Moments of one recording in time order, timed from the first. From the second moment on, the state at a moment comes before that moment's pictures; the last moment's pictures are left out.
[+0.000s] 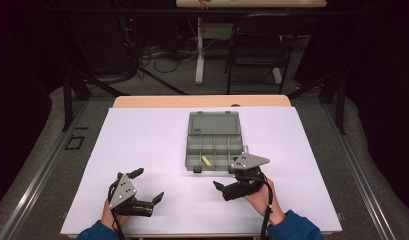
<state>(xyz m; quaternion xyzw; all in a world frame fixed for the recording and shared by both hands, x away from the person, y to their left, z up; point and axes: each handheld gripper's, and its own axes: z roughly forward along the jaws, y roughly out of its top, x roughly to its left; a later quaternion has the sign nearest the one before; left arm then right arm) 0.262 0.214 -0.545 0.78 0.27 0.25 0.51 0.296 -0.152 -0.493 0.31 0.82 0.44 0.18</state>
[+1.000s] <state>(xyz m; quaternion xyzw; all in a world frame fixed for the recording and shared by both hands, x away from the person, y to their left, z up) 0.262 0.212 -0.545 0.78 0.27 0.25 0.51 0.246 -0.210 -0.530 0.26 0.80 0.47 0.27</state>
